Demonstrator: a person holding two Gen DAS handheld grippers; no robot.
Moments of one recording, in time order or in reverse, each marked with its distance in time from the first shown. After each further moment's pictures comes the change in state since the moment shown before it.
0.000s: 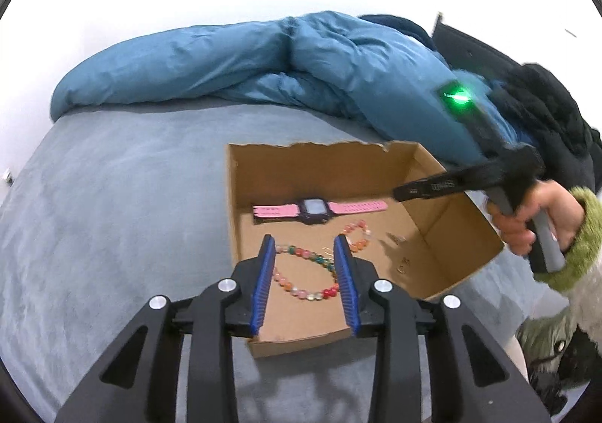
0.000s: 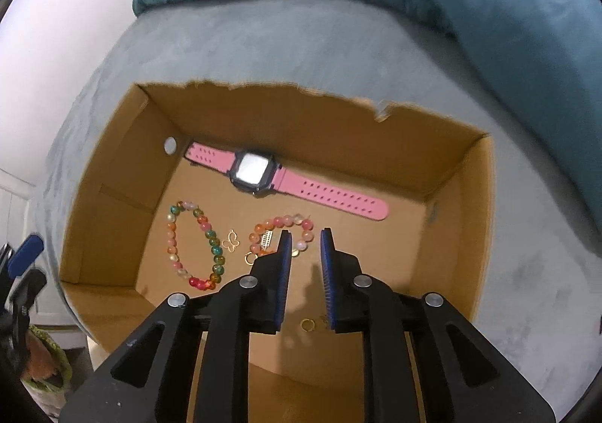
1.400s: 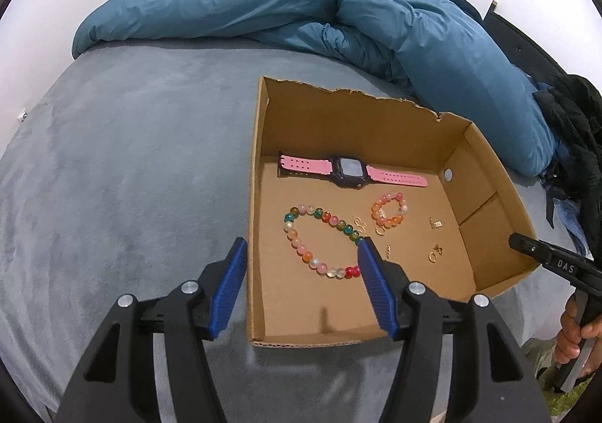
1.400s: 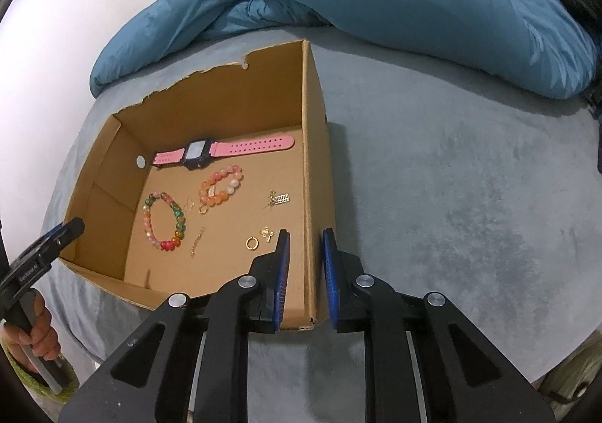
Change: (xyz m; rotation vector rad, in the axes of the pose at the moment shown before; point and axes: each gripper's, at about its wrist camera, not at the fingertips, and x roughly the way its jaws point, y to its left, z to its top) left arm 0.050 0.013 -0.008 -0.141 0.176 0.084; right arm -0.043 -0.045 -0.124 0.323 -0.175 -0.070
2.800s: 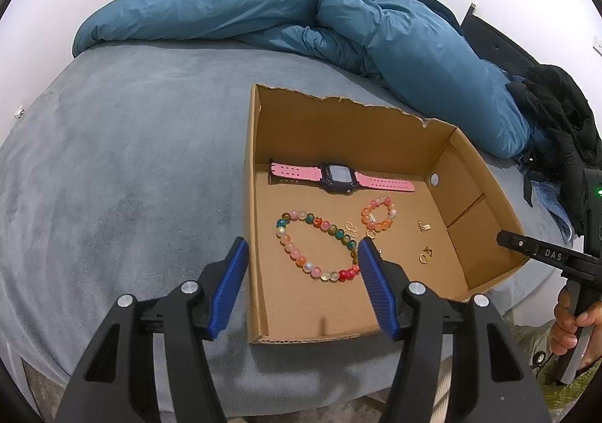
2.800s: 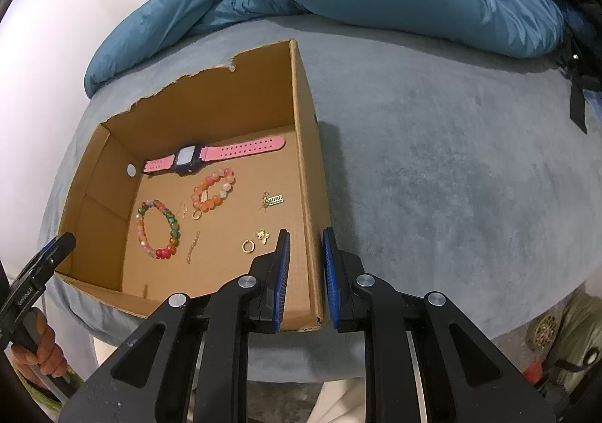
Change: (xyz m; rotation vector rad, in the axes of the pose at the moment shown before) left arm -0.040 -0.008 -0.054 0.024 -0.038 -0.060; right arm -0.001 -0.009 -0.004 0.050 0.009 -0.023
